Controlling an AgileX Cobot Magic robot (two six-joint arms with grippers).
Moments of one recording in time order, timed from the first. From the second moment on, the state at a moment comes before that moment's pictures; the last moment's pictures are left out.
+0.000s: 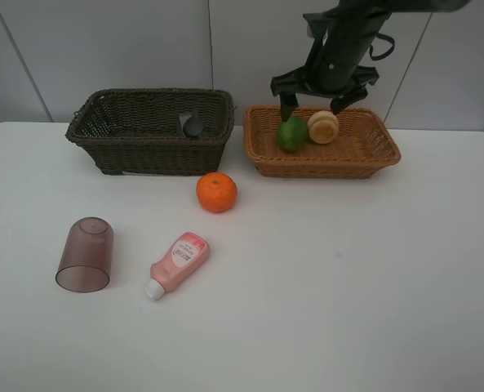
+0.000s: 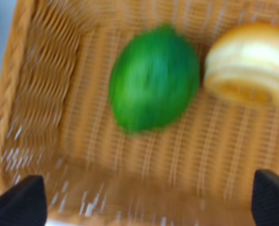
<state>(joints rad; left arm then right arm) -0.03 -0.01 -0.51 -0.10 1.06 0.13 0.41 2.05 -1.75 -0.18 0.95 0.24</state>
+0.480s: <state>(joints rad) -0.03 -0.01 -0.51 -0.10 1.06 0.13 0.56 1.96 -1.67 0.05 1.01 -0.09</state>
